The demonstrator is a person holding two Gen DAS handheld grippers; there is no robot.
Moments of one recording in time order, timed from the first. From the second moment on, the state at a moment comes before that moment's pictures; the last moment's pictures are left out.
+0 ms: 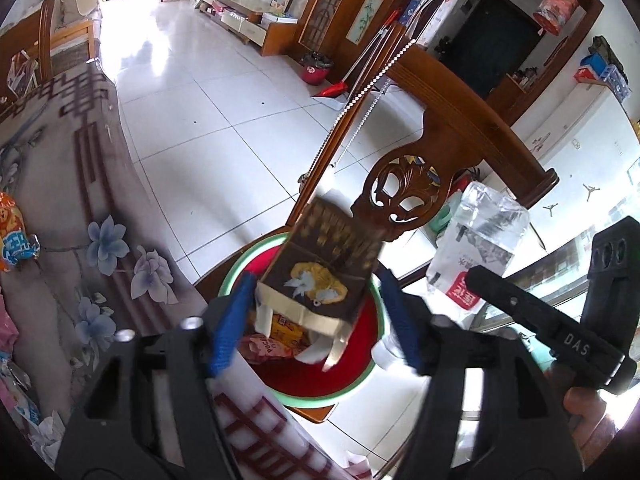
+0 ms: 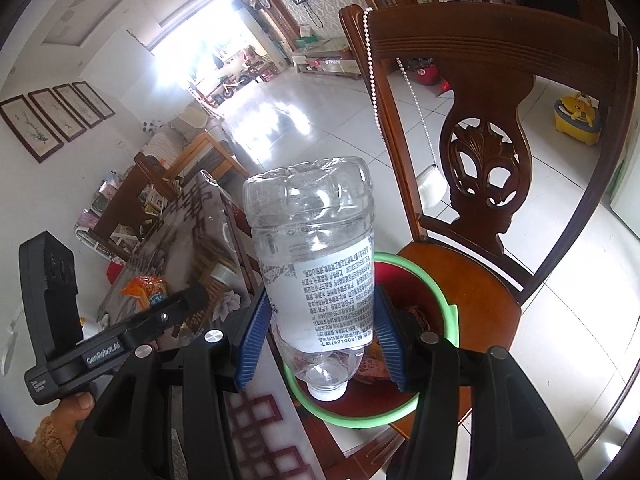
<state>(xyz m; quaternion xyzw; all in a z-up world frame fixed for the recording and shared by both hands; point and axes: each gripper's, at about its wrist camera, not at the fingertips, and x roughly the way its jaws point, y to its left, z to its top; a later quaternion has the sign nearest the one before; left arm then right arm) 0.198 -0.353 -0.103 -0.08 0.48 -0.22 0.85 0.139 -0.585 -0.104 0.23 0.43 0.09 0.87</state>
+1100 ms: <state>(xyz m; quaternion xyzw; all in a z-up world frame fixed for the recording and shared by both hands) 0.076 -0.089 -0.098 -0.11 0.46 -0.13 0.87 0.129 -0.368 -0.108 0.16 0.48 0.19 0.84</state>
